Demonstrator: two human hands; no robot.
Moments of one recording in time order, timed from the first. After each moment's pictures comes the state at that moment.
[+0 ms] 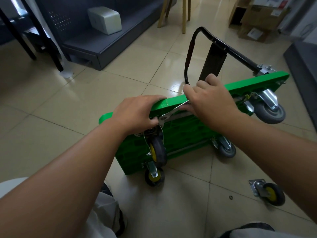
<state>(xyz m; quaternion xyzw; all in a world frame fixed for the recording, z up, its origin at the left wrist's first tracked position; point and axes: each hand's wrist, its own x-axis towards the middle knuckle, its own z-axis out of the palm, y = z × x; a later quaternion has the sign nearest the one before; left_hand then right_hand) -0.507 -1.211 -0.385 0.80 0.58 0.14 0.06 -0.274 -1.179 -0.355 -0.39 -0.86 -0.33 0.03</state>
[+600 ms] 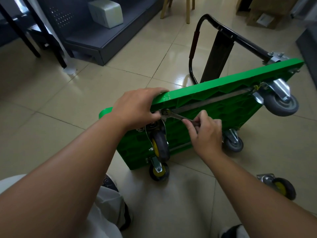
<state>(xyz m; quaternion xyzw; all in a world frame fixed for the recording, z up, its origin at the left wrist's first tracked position) -0.508 -1.209 -0.386 0.80 0.58 0.14 0.06 -0.279 -1.229 -0.483 -0.62 -0.70 0.06 0.35</state>
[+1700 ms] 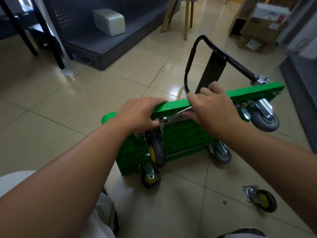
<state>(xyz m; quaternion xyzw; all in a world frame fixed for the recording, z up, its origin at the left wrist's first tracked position) -0.508 -1.209 -0.384 0.80 0.57 0.14 0.07 -0.277 -1.198 -0.337 -0.43 -0.86 -0.28 -0.02</state>
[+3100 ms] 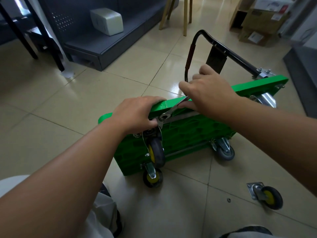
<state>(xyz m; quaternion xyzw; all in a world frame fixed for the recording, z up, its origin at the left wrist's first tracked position) -0.507 -1.209 -0.382 0.80 0.58 0.13 0.07 -0.286 -1.167 -0.317 -0.34 -0.90 -0.29 -0.04</state>
